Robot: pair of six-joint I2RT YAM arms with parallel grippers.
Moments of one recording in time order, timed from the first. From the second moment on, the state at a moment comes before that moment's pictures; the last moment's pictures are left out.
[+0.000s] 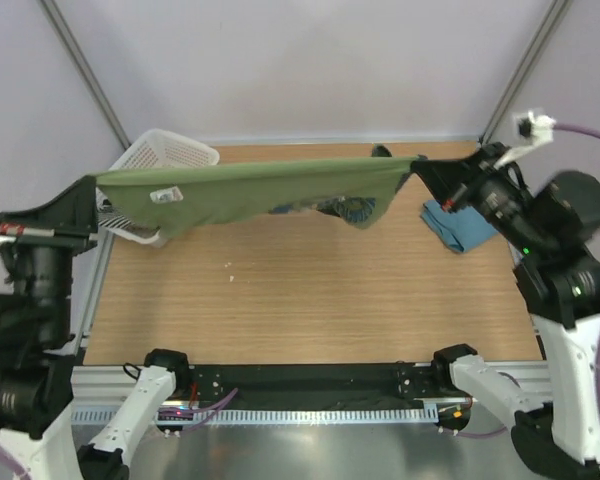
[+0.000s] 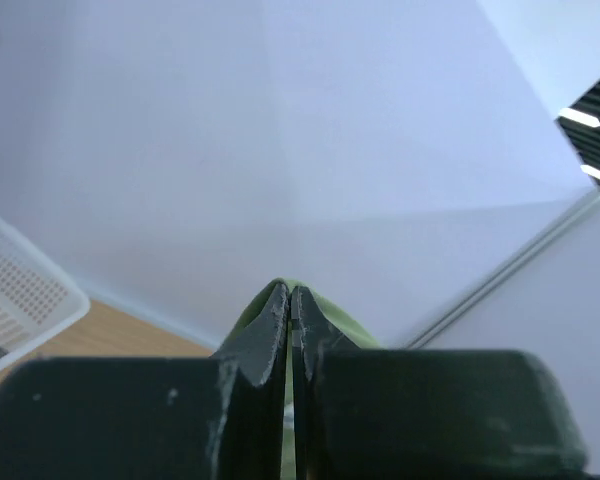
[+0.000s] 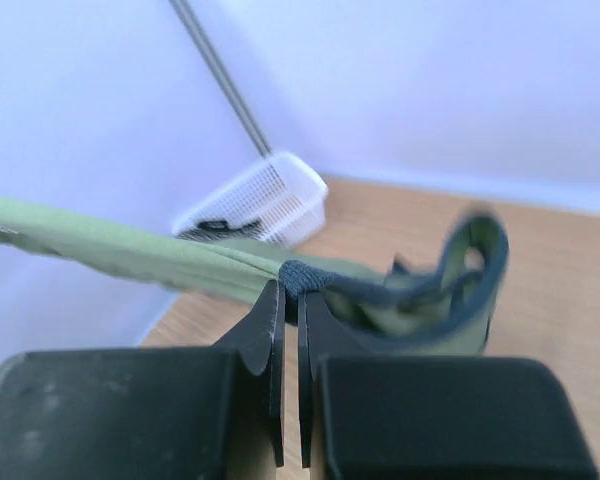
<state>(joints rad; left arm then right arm) -0.16 0.69 1.57 -0.59 -0.23 -0.70 0.24 0.96 1.55 -0.57 -0.32 0.42</state>
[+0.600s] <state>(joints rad) -0.16 1.02 1.38 -0.46 -0.20 -0.79 0.24 1.24 1.52 -0.50 -0.15 0.41</state>
